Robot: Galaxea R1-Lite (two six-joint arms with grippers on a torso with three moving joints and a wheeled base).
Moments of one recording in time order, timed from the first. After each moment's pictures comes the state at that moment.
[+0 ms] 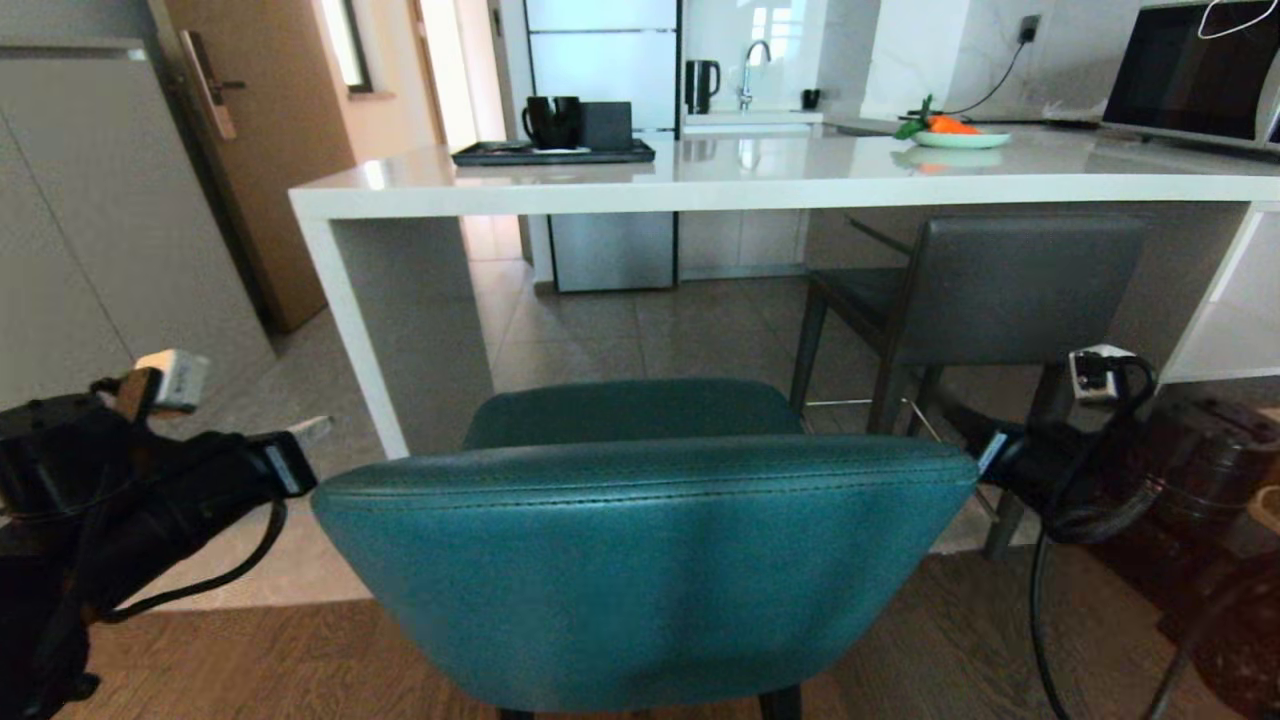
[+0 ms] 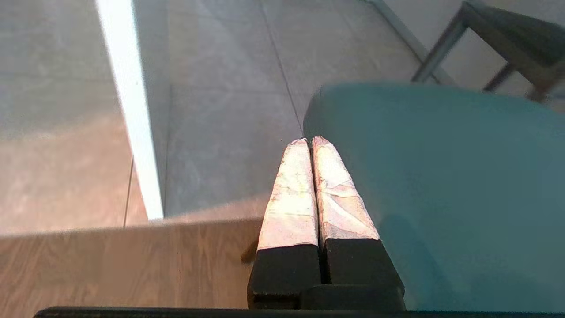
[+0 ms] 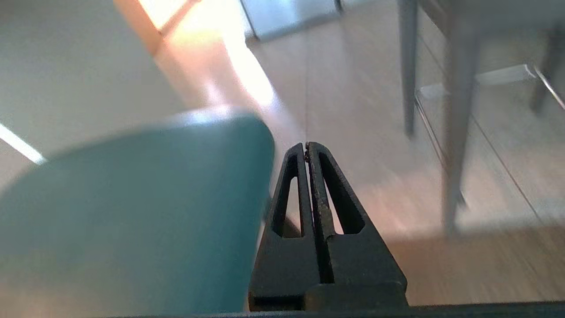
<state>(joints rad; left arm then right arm) 0.10 1.72 -0.39 -1.21 -0.32 -0.22 0.14 1.82 -0.36 -1.41 0.06 0.26</state>
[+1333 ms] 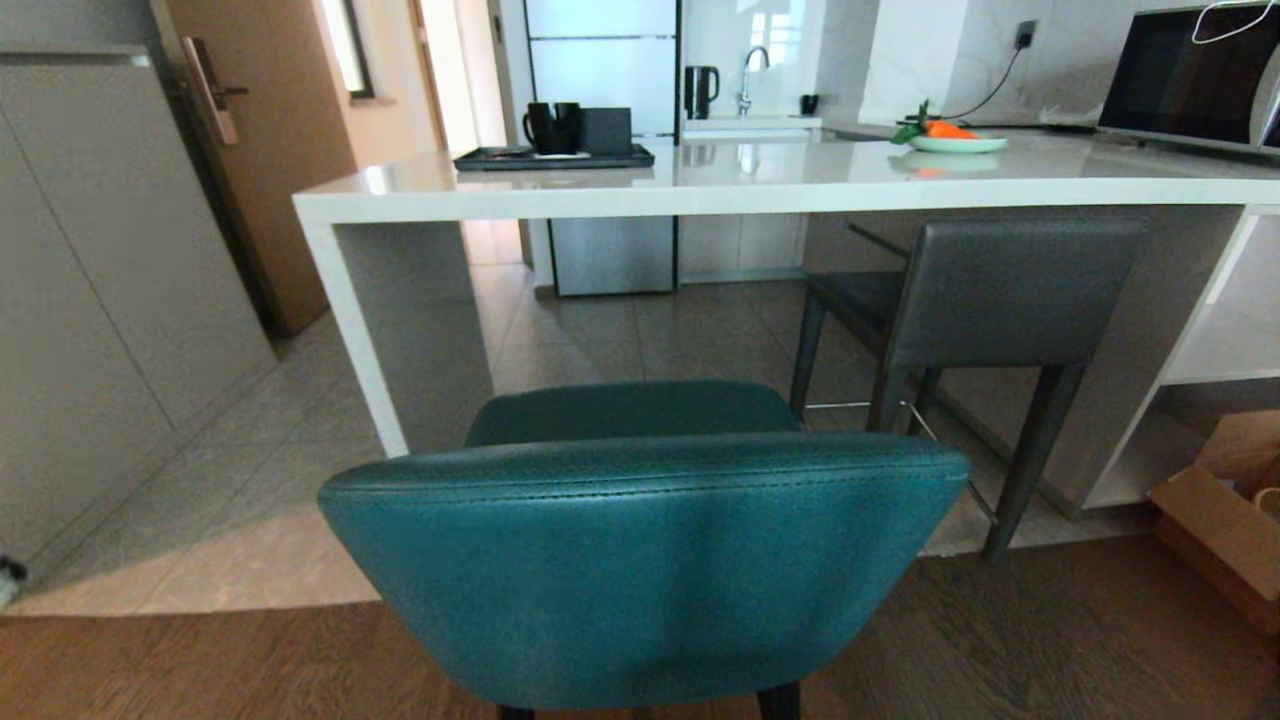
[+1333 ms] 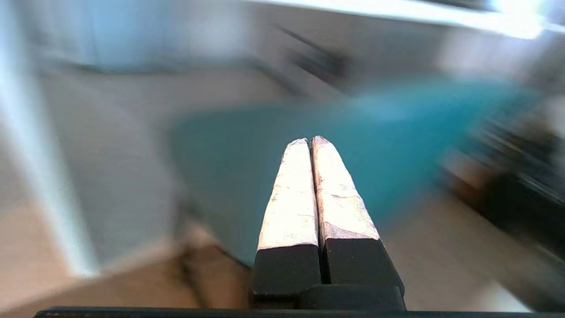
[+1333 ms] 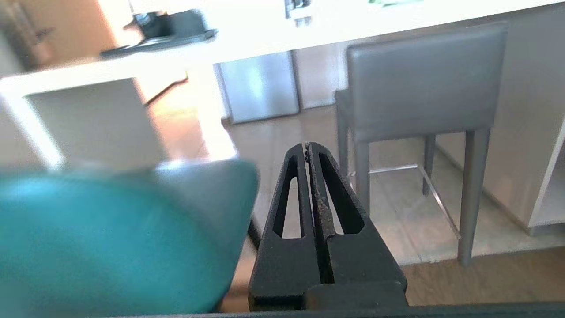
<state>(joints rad) 0.10 0.47 -0.44 -0.18 -0.61 -0.25 0.07 0.40 -0.53 -0.07 0.03 0.11</state>
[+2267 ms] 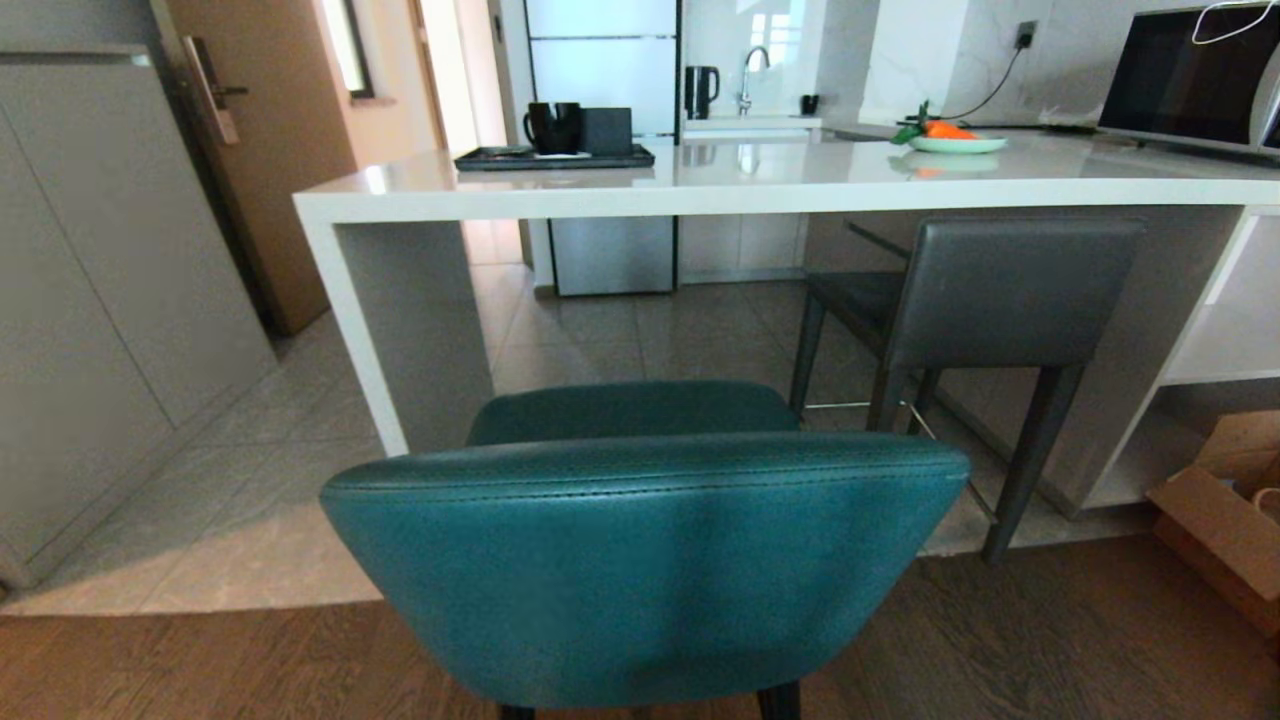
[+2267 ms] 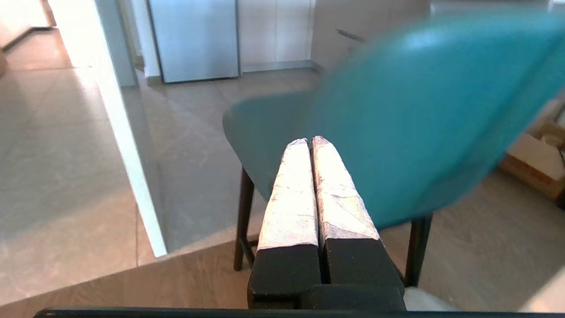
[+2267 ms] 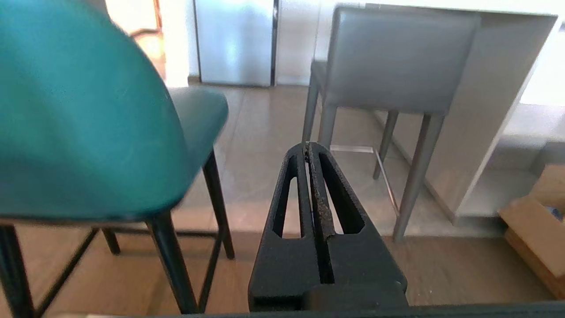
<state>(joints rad) -0.02 0.19 -0.39 0.05 -0.32 -0.09 0.00 0.02 -0.38 0.22 0.09 -0.10</state>
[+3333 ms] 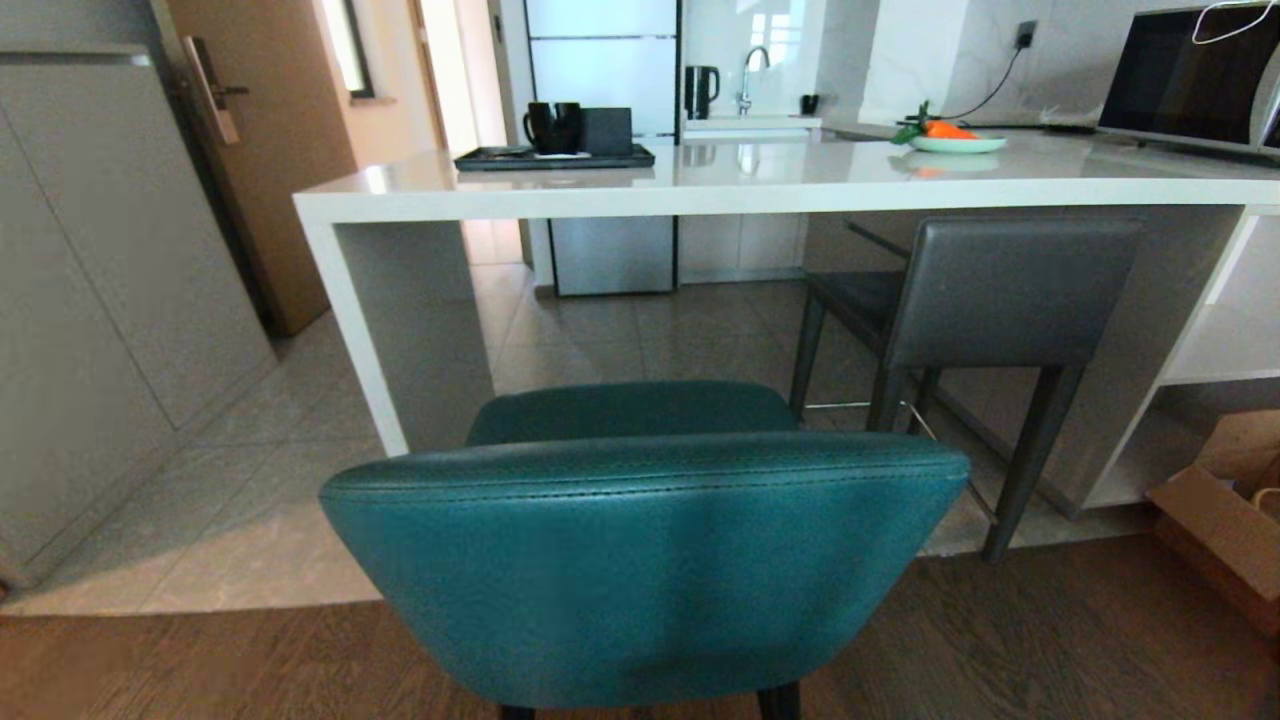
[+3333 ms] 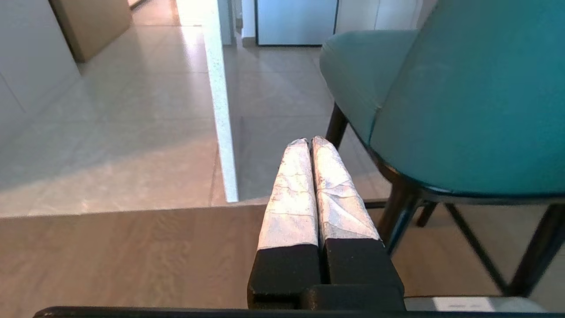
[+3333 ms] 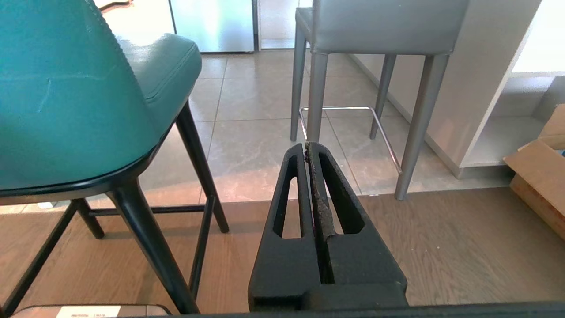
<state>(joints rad) 0.00 0.00 -0.01 -0.05 -0.05 -0.03 0.00 0.00 0.00 -0.07 0.02 -0.06</state>
